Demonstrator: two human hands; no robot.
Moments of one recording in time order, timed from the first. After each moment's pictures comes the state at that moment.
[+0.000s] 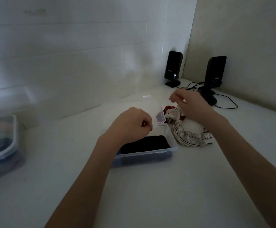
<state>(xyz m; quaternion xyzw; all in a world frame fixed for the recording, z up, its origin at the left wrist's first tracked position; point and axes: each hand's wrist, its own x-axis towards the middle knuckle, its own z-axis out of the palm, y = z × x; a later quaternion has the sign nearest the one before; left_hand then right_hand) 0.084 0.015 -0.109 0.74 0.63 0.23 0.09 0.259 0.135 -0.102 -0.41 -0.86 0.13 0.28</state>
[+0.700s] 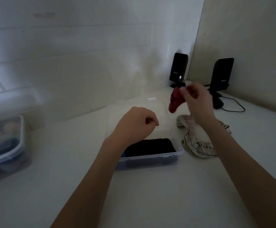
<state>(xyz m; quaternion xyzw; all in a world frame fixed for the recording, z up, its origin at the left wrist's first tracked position) 0.080 0.020 -0.114 0.70 0.62 0.35 0.10 0.244 0.140 -0.111 -0.43 -0.71 0.26 0.50</state>
